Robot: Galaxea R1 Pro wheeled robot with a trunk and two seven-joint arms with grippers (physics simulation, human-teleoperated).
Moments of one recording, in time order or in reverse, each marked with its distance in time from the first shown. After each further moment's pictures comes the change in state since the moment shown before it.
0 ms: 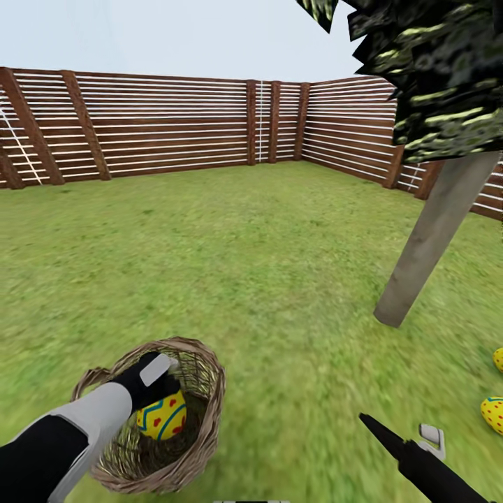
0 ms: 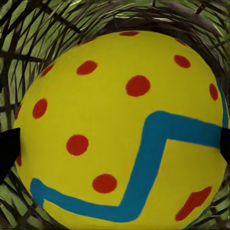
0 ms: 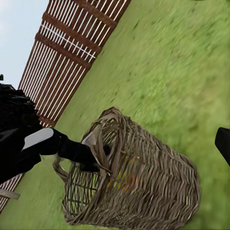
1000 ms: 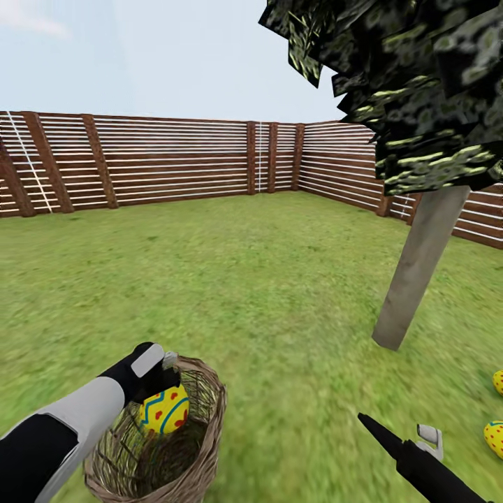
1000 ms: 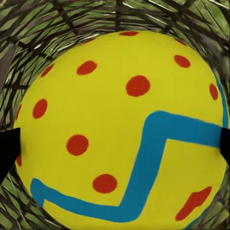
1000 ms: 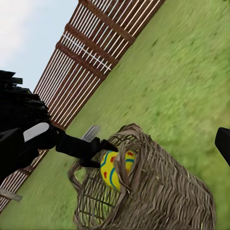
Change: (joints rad) left arm -0.011 0.044 0.000 -0.079 0.068 0.112 -0.004; right arm 0.000 0.006 0.005 0.001 -0.003 -0.001 -0.001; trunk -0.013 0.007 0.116
